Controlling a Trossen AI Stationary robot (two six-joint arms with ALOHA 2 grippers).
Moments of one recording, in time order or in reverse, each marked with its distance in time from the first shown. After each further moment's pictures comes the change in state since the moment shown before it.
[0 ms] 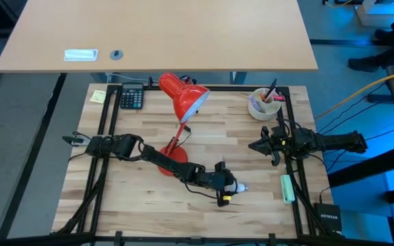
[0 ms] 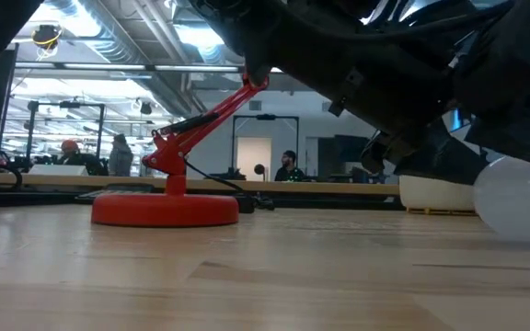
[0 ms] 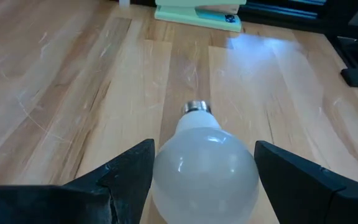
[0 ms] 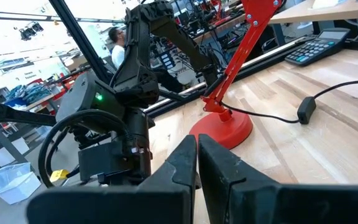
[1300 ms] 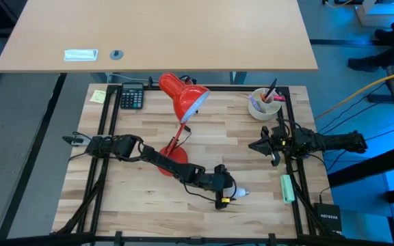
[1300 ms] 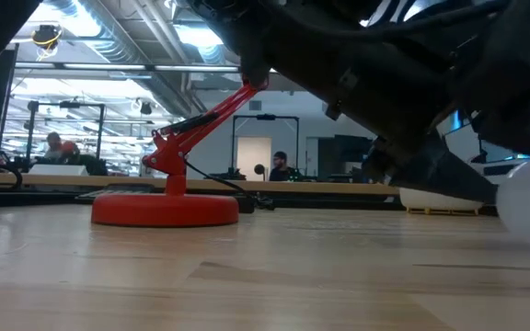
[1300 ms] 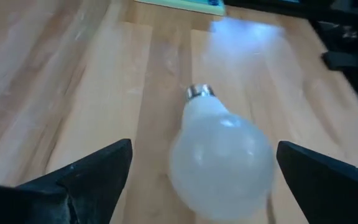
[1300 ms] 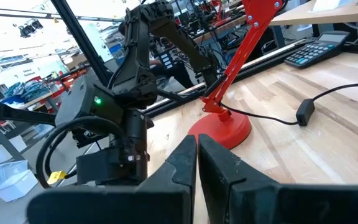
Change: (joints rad) left arm -0.006 0.005 0.000 -0.029 0.049 -0.004; right arm 0.000 0.000 0.000 0.000 0.000 -0.017
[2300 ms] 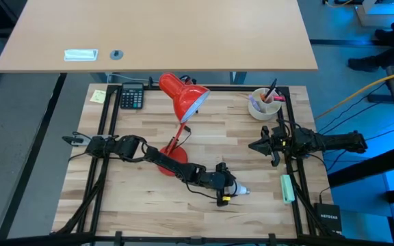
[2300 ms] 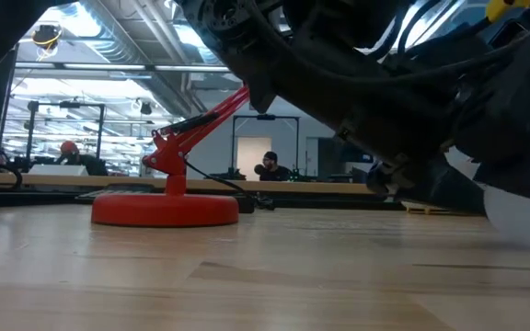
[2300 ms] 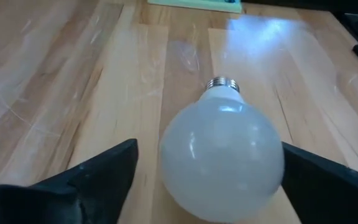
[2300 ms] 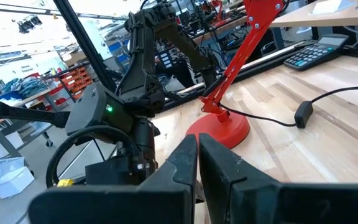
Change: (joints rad) left arm 0.016 0.046 0.000 0.072 -0.021 0.057; right arm 0.000 0.000 0.000 0.002 0.001 -0.026
